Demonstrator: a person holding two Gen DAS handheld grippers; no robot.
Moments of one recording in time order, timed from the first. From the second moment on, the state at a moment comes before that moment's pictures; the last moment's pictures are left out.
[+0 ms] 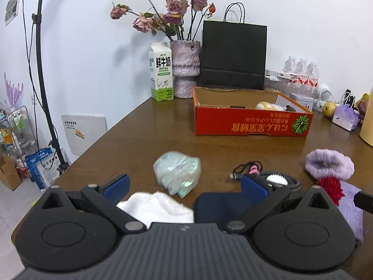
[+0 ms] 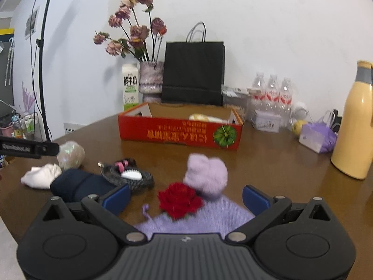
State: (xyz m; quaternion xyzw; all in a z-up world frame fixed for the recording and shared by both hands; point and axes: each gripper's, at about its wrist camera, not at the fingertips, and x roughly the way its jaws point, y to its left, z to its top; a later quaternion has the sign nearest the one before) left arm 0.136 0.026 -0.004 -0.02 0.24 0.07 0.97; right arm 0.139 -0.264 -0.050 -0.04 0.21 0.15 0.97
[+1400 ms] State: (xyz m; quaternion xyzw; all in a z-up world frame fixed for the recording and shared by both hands) left arm 0.170 0.109 -0.027 -0.03 0.29 0.07 0.96; right arm 0.202 -0.228 -0.092 -0.03 0.29 0.14 0.95
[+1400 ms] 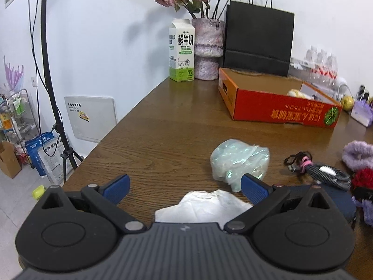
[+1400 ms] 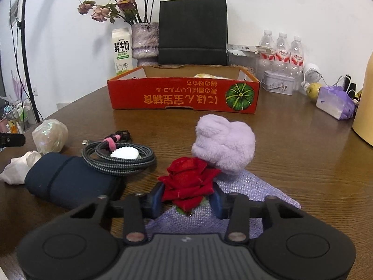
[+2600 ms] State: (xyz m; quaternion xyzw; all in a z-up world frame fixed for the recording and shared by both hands) left arm 0.170 0.089 -0.059 -0.03 0.32 0.06 0.94; right arm 0.183 -0.227 -0.085 -0.02 0.23 0.16 0.96
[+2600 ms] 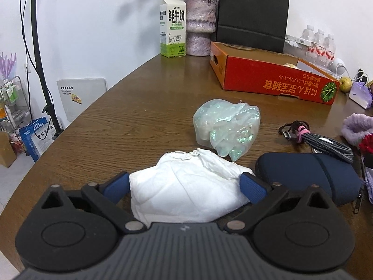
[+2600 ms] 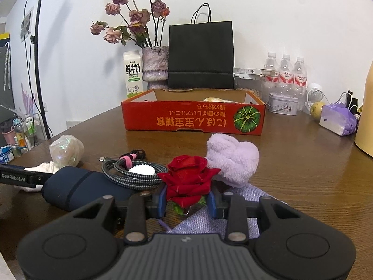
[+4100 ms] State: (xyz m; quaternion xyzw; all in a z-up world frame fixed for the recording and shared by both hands) left arm 0.121 0.083 -0.005 -0.04 0.22 0.06 0.97; right arm 0.167 -0.229 -0.076 -0.01 0.19 0.18 0.97
